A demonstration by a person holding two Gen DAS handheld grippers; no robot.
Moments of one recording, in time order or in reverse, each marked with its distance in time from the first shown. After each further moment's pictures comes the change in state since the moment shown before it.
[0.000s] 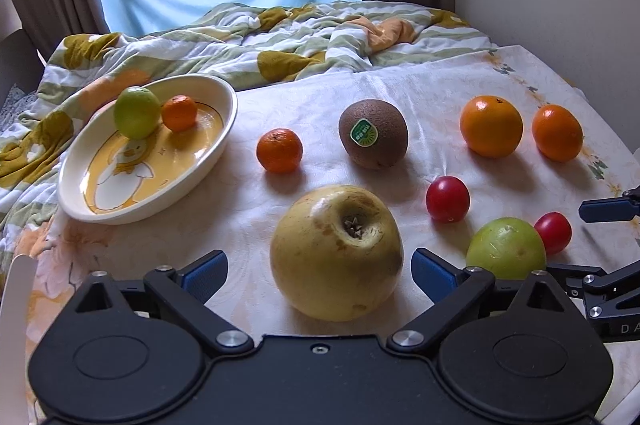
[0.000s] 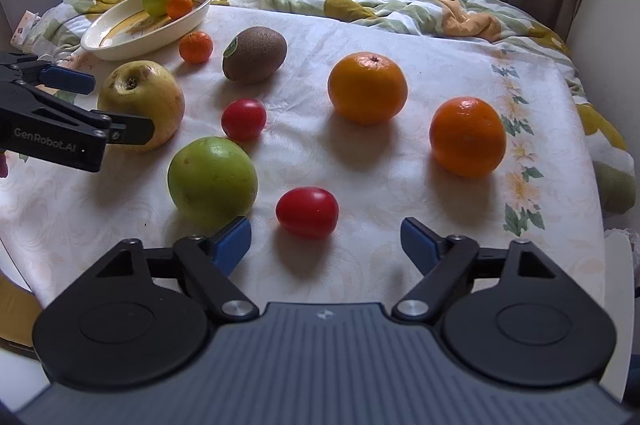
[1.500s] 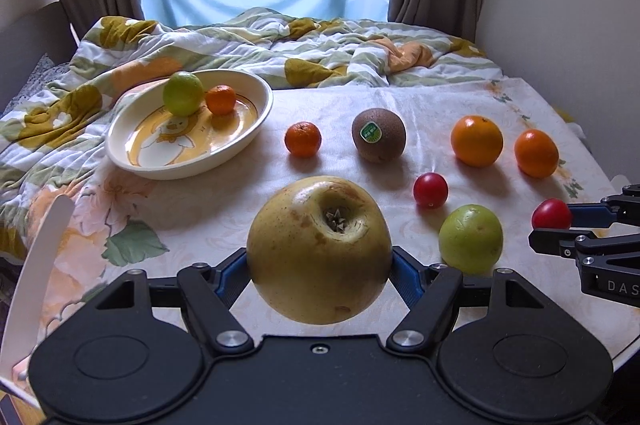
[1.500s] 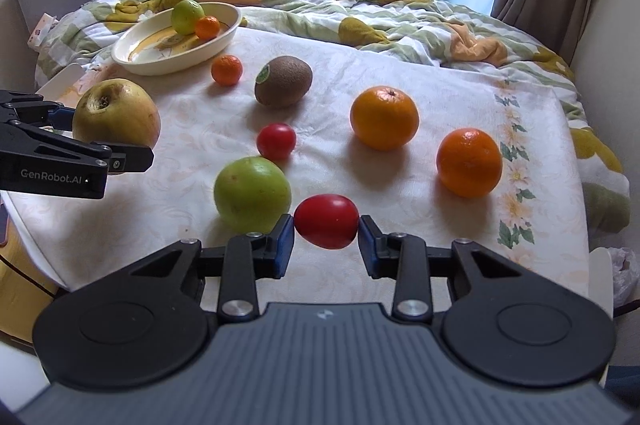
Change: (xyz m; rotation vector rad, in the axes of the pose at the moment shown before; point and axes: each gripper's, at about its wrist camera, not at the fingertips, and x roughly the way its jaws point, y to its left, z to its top) left arm -0.064 0.006 -0.028 -0.144 -0.048 0.020; right arm -0.039 0.015 0.005 -0.041 -0.058 0.015
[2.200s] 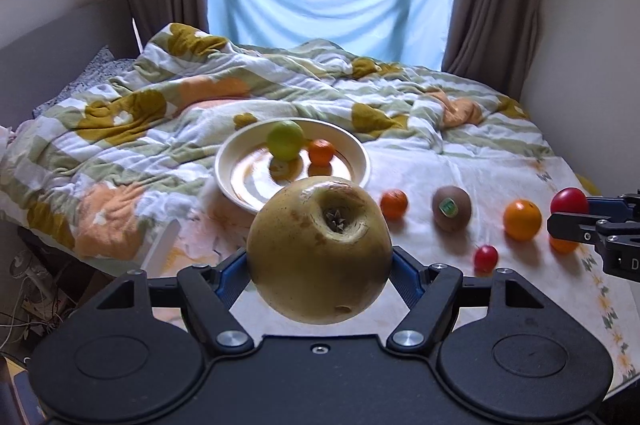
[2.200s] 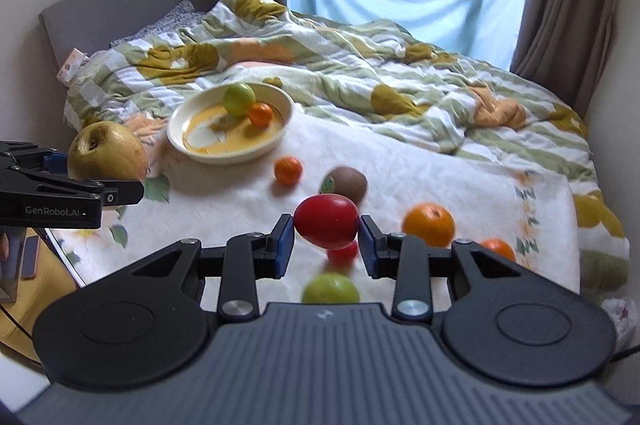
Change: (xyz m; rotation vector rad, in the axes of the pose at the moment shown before) left arm -0.060 0.079 0.032 -0.139 -0.081 0.085; right arm -0.052 0.051 0.079 -0.033 -0.119 0.053
